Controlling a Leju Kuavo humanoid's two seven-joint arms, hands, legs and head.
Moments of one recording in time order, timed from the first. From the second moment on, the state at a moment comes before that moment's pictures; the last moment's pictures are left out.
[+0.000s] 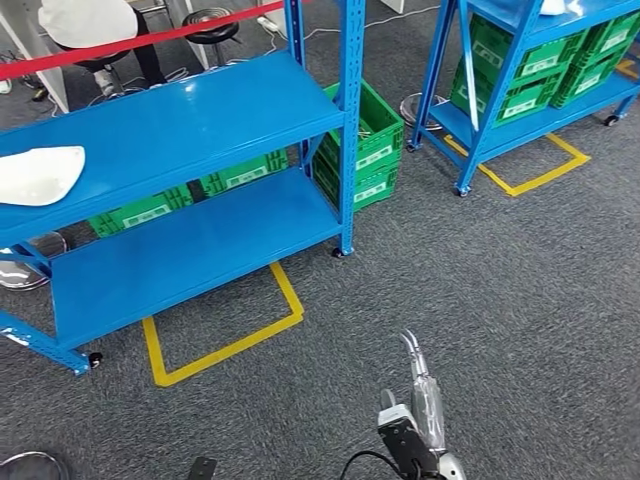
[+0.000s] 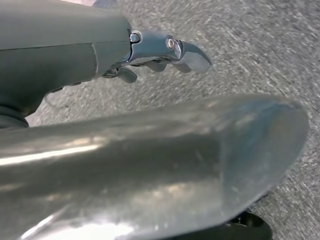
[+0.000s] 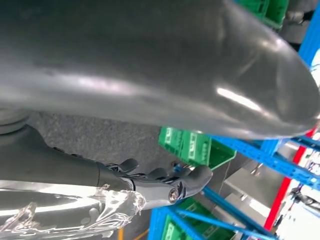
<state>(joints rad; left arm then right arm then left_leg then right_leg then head) -0.09 -0.29 1.26 -0.22 -1.37 0.42 -0.21 0.12 -0.02 0.65 -1.28 0.38 -0.59 -0.41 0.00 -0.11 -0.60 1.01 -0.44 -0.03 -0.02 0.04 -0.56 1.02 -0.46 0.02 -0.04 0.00</state>
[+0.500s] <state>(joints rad) -0.09 -0.29 1.25 -0.22 -1.38 0.42 -0.22 0.13 -0.03 0.65 -1.31 0.37 -0.59 -0.41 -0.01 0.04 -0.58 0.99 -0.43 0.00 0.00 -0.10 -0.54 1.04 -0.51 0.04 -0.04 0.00</state>
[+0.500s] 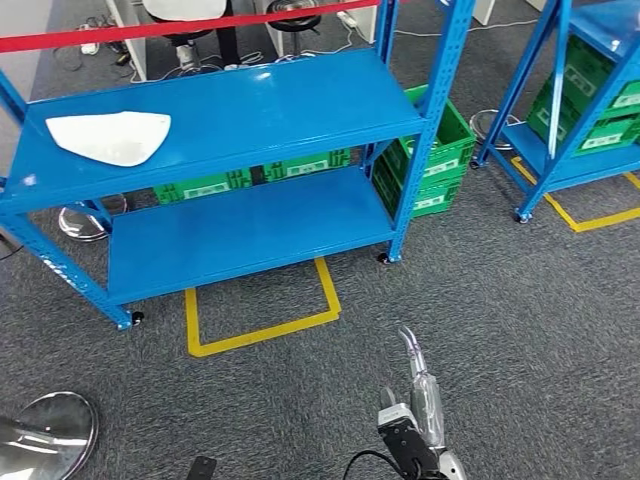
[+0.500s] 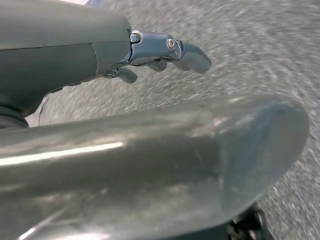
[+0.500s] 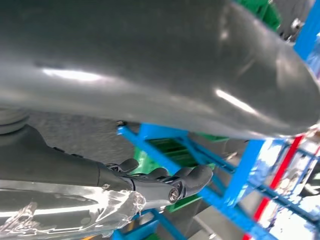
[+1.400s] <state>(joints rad) -0.09 -0.29 1.25 -0.22 -1.38 0.42 -0.25 0.14 -0.04 0.65 -1.35 0.32 -0.53 -0.41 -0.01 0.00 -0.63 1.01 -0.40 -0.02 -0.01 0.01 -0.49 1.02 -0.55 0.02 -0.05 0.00</state>
